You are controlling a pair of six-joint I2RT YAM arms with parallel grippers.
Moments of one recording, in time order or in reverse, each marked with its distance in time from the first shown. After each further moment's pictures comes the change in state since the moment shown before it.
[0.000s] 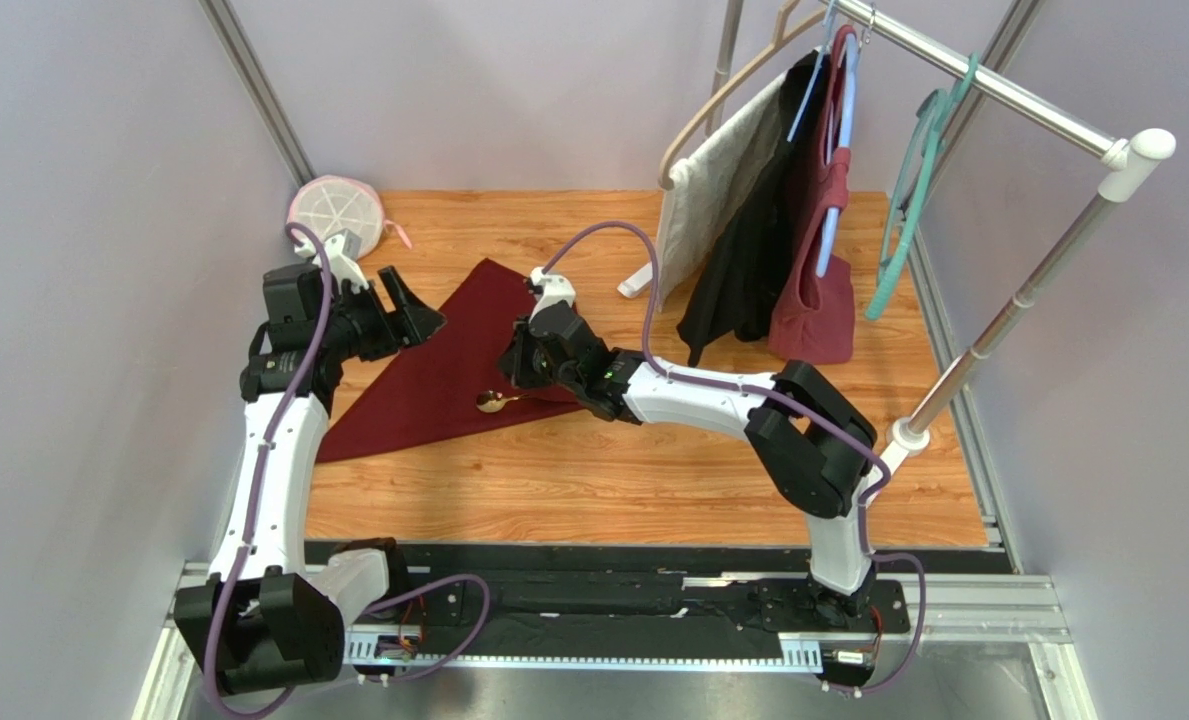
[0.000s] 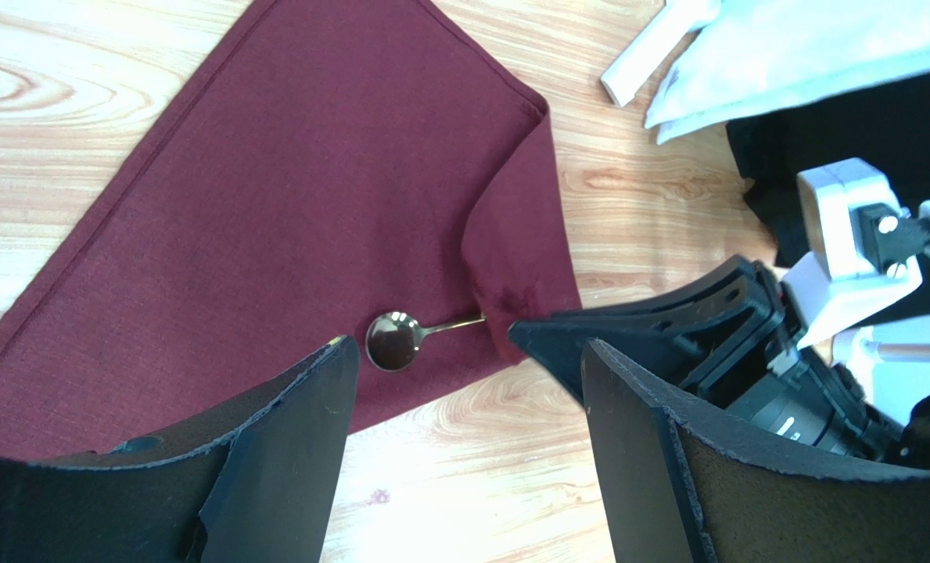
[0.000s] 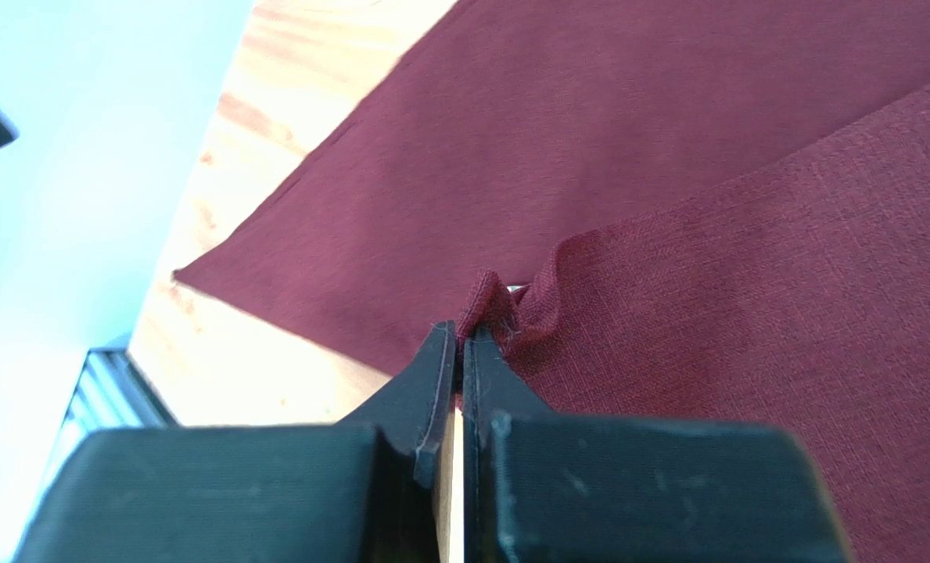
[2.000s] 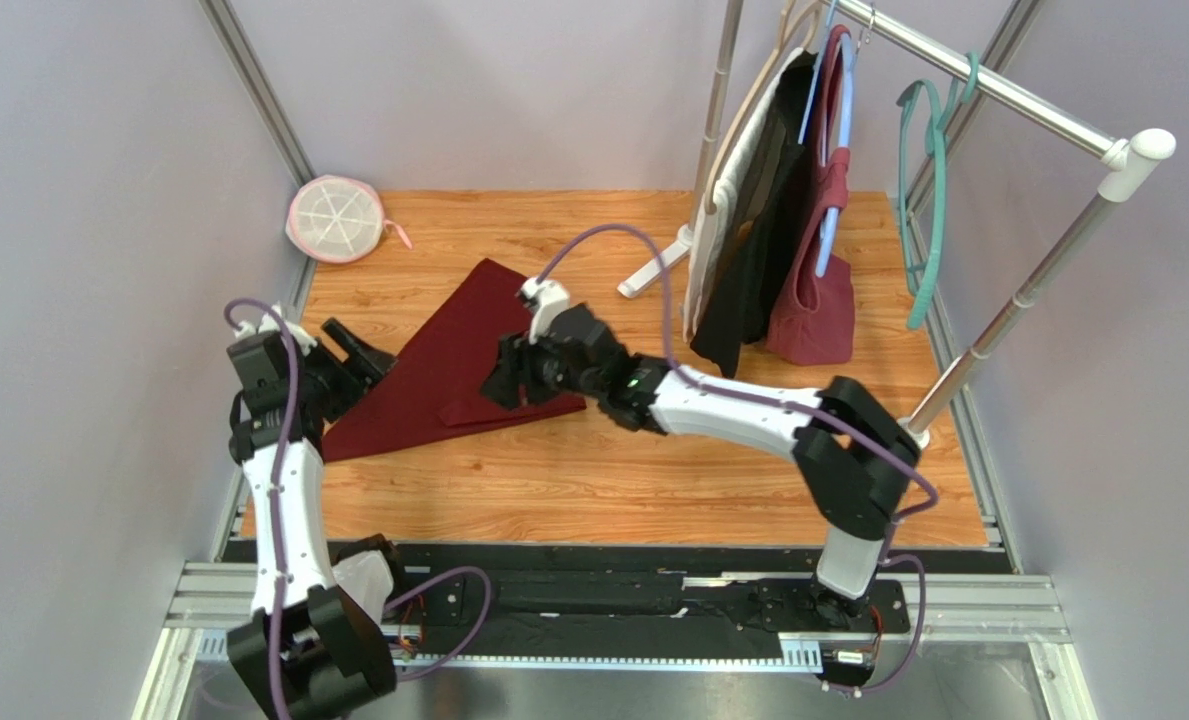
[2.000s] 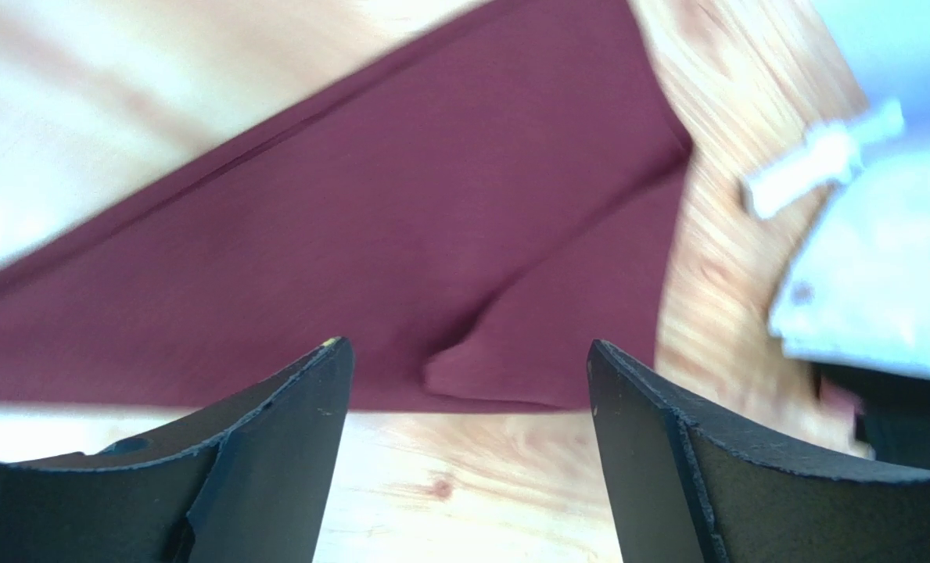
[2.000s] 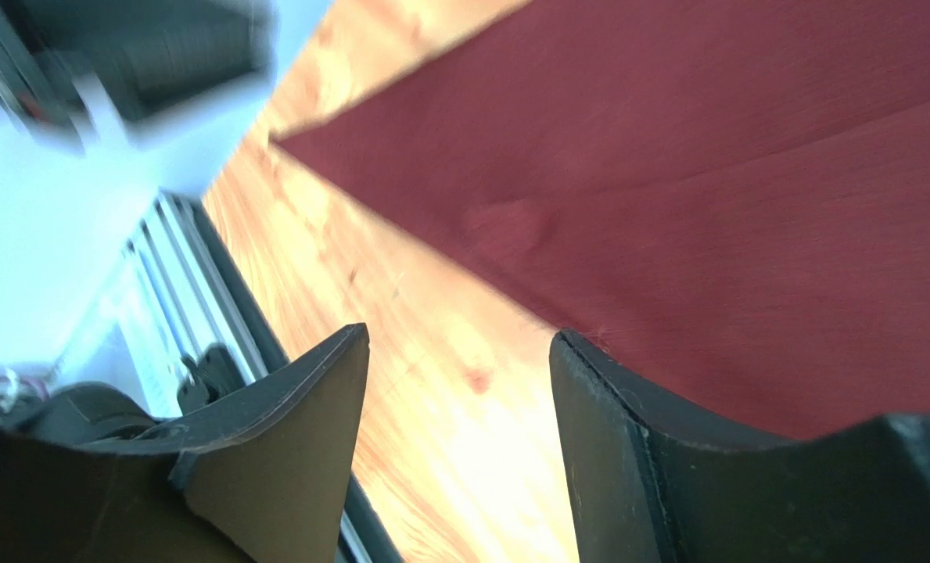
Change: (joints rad) left arm 0.262 -0.106 -0.235 0.053 -0.024 -0.106; right arm 0.051 -0.108 -0.078 0.005 -0.203 -0.147
